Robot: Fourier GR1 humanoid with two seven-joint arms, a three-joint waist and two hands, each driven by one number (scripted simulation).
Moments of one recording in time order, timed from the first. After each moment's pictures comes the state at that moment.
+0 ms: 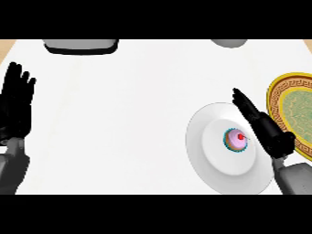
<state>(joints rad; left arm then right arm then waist) -0.23 0.38 -0.01 -1.49 0.34 0.45 0.11 -0.18 -0.40 0.25 -1.33 -0.16 0.06 -0.18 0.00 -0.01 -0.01</state>
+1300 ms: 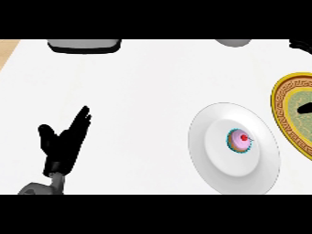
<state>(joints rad) -0.05 0.28 -0.26 -1.42 0.31 0.21 0.14 -0.65 -0.76 0.07 -0.88 -0.04 0.52 -0.61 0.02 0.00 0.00</state>
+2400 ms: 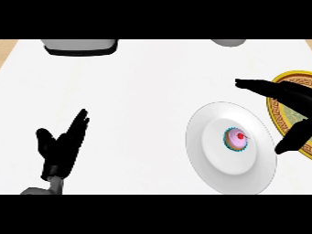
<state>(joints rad) -0.01 0.25 -0.21 -1.43 0.27 0.18 0.14 -0.45 -0.73 0.28 -1.36 0.30 0.50 -0.33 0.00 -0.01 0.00</state>
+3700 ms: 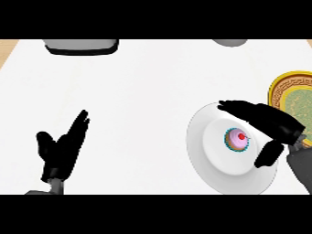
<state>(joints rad) 0.01 0.19 -0.16 -1.45 0.19 0.12 0.15 -0.31 -0.53 0.27 -1.39 0.67 0.45 -0.30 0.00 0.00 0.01</state>
